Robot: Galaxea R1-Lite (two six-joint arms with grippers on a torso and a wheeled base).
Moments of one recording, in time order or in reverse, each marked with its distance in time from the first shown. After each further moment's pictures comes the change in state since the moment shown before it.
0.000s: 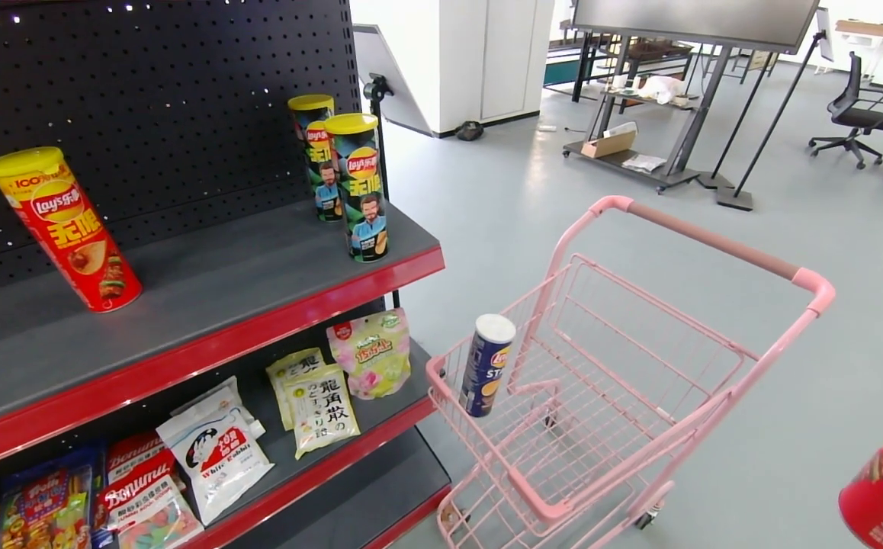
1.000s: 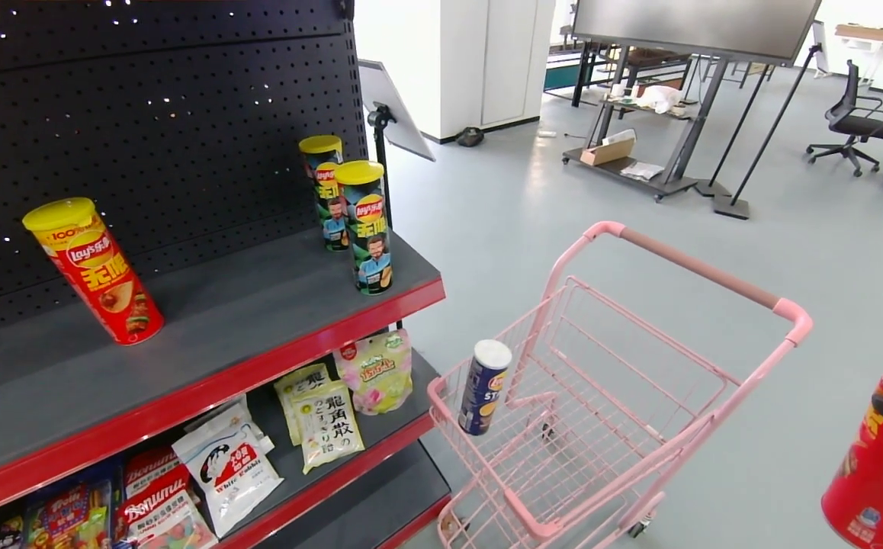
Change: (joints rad) left arm 0.000 0.000 0.000 0.001 0.000 0.000; right arm -0.085 0.148 0.003 -0.039 0.037 0.001
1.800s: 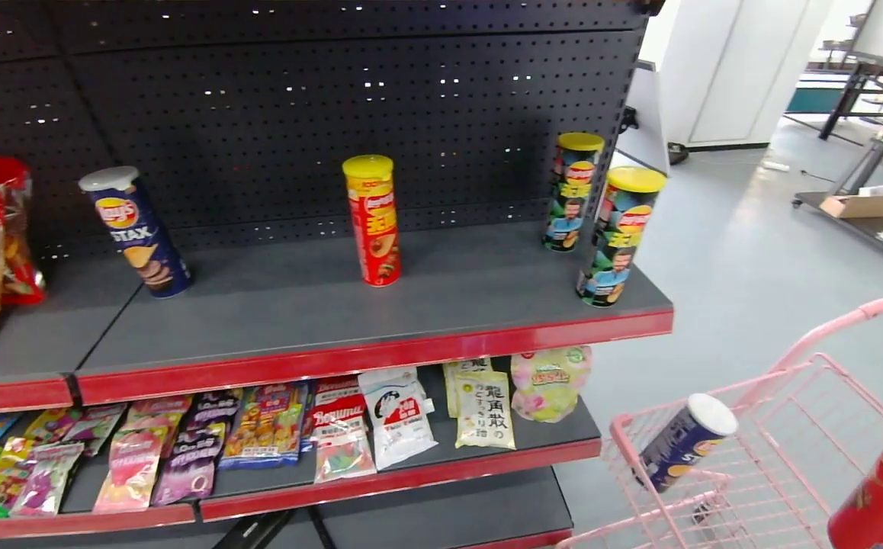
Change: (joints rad) left arm 0.000 0.000 0.000 -0.002 -0.001 0.002; right arm 0.000 -0.180 0.160 -0.068 0.029 -0.044
